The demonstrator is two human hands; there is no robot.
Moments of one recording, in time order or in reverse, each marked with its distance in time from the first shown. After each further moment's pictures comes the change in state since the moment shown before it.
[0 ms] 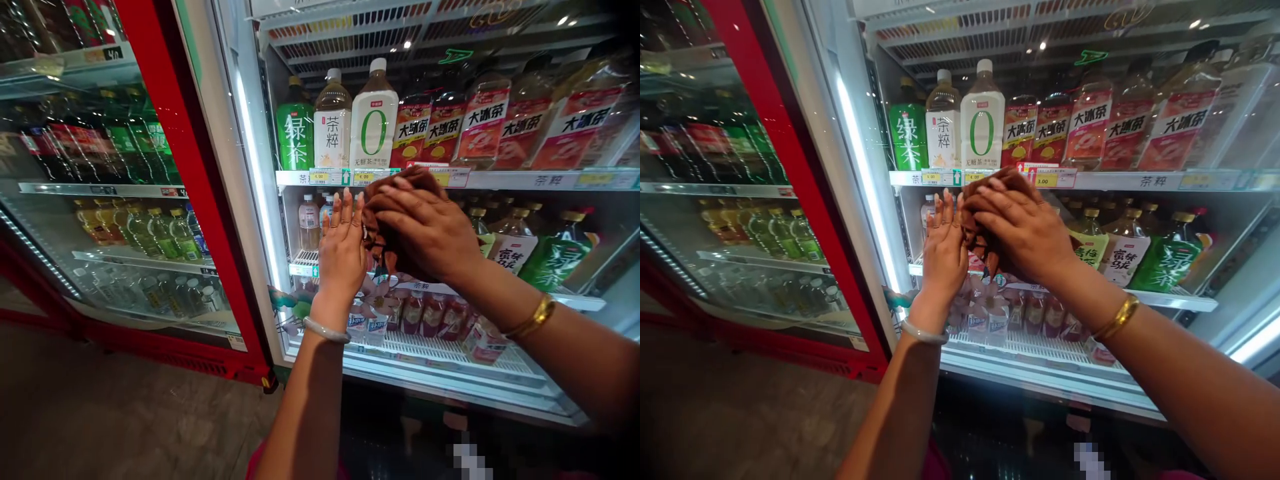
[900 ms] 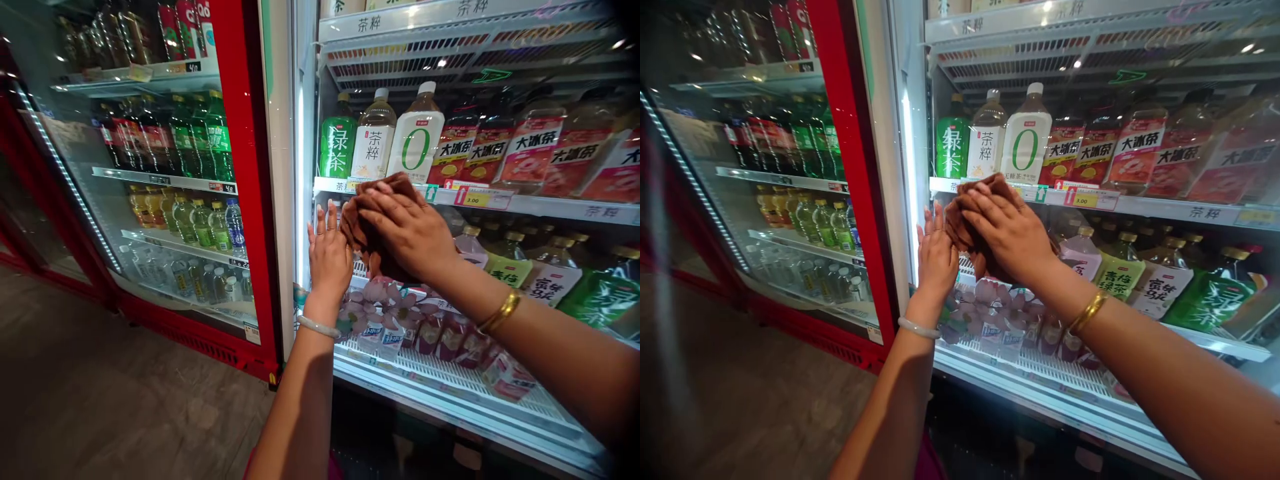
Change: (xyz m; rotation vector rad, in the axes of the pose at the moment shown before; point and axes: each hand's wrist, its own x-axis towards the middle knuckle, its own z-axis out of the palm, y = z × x) left_hand -0.016 -0.056 -0.032 0.089 0.051 -0.201; right_hand 0.062 -0.032 0.038 -0.042 0.002 -0.095
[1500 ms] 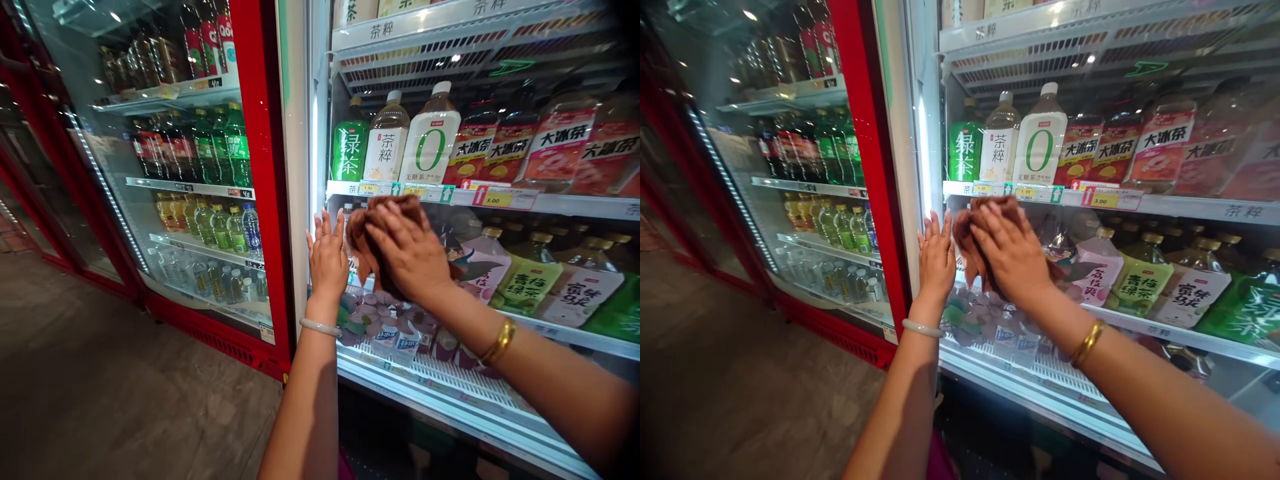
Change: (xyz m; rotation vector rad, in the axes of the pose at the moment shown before) left_hand -0.005 -0.033 -0.009 -0.015 -0.016 -0.096; right_hand -0.009 -0.043 0.022 0.072 0.033 0.126
